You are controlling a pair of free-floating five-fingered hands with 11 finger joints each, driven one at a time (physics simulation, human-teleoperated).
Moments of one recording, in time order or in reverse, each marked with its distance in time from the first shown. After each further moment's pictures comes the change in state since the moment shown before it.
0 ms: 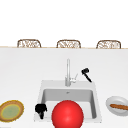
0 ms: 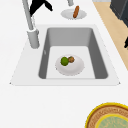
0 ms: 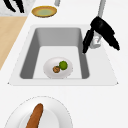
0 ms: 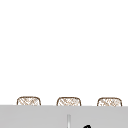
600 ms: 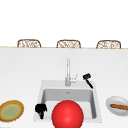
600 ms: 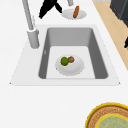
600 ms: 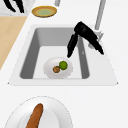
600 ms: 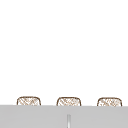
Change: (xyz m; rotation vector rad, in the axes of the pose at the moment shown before) left hand 0.000 0.000 0.000 0.000 0.000 0.000; right hand 0.011 0.054 0.043 -0.001 -0.012 -0.016
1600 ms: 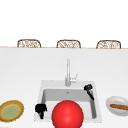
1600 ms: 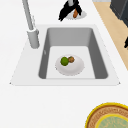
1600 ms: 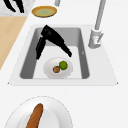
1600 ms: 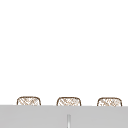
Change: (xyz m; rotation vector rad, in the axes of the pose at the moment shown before) left hand 0.000 0.000 0.000 0.000 0.000 0.000; right hand 0.032 0.090 0.103 0.011 -0.038 -0.041
